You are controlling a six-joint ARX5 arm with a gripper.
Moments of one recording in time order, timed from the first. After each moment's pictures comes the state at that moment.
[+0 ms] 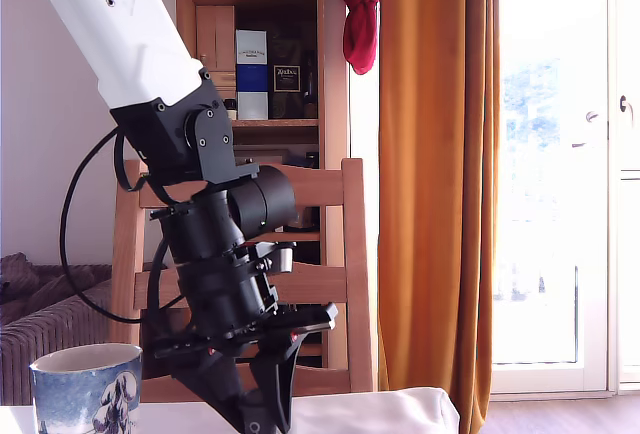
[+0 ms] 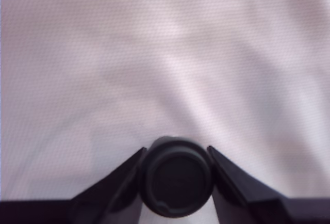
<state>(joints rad) -0.60 2.19 1.31 -0.45 0.17 -0.29</state>
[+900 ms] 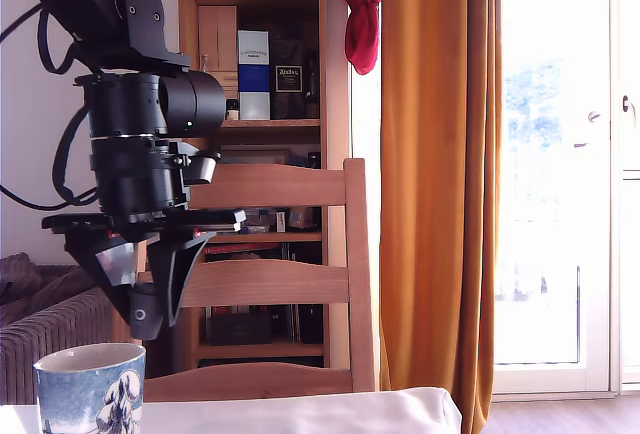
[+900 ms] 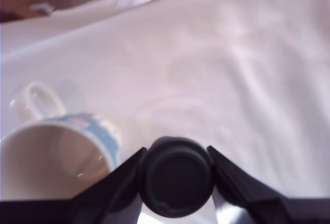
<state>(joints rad) -0.47 1.93 1.32 -0.79 -0.04 -0.25</state>
